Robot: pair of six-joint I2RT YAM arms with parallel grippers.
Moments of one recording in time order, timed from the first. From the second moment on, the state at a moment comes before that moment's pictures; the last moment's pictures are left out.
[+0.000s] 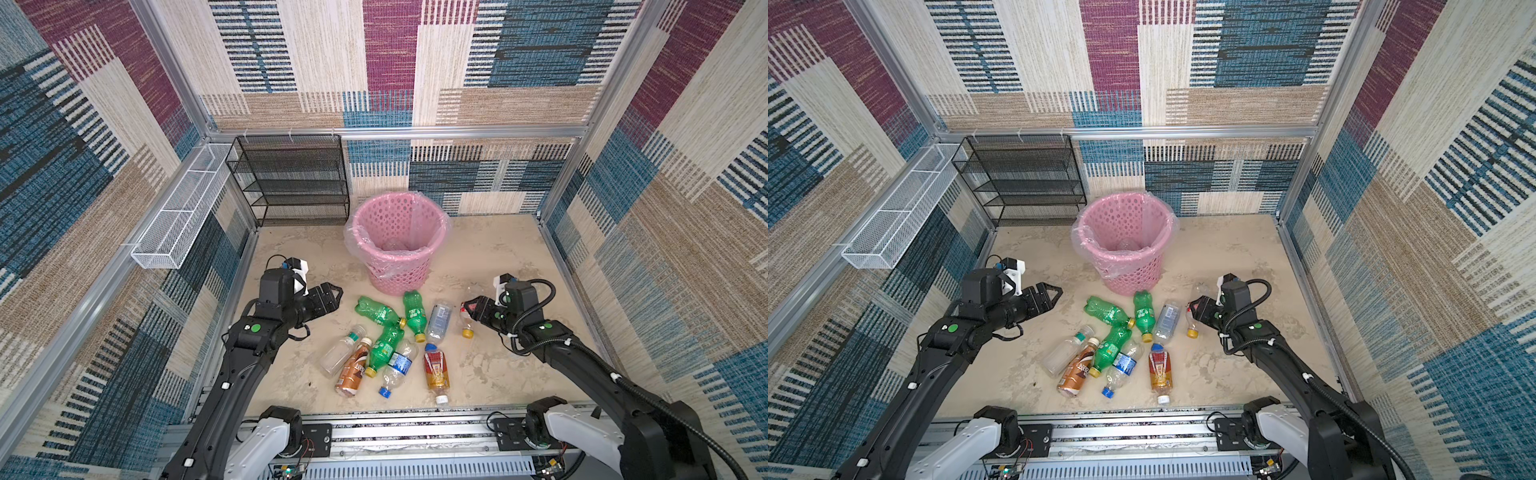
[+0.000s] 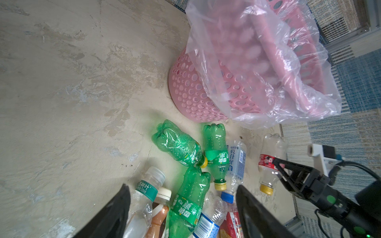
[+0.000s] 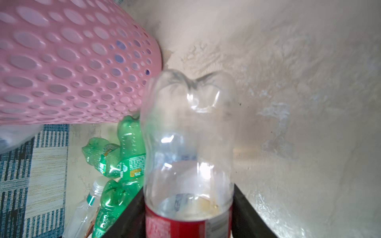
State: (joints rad) left arm -0.17 0.93 0.91 -0.65 0.29 -0.55; right arm 0.26 1.04 0.61 -0.26 -0.23 0.67
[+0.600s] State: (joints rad) left arm -0.17 0.94 0.97 -0.55 0.32 -0.62; right arm 0.26 1.37 1.61 -0.42 -0.44 0.53
